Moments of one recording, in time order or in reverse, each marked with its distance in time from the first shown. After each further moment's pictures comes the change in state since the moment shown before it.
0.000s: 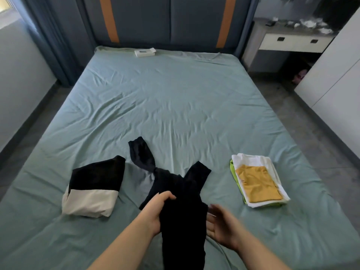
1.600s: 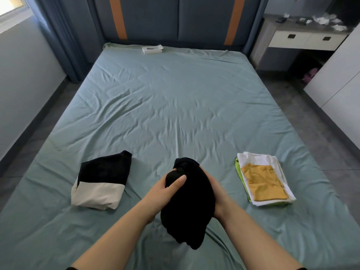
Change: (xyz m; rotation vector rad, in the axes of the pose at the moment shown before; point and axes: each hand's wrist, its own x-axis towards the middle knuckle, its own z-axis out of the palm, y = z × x) left_hand -0.042 0.023 0.007 0.625 -0.053 0.455; right_hand -0.009 -0.042 0.090 0.013 -0.210 -0.077
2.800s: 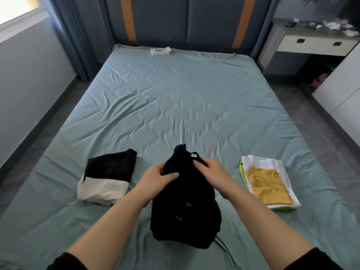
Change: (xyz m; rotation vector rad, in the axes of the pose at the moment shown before) left_hand 0.001 0.021 -0.025 0.174 0.178 0.040; right_hand 0.009 -0.033 0.008 -1.020 0.227 -0.505
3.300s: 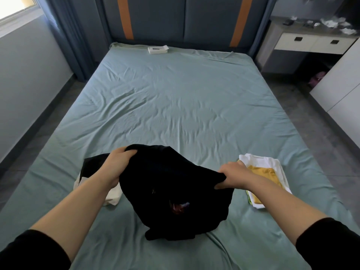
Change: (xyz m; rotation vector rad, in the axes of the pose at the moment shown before) left_hand 0.029 -0.002 -0.075 -0.190 0.184 -0.019; right_hand 0.025 0.046 -0.080 -1.222 -0.251 -0.040
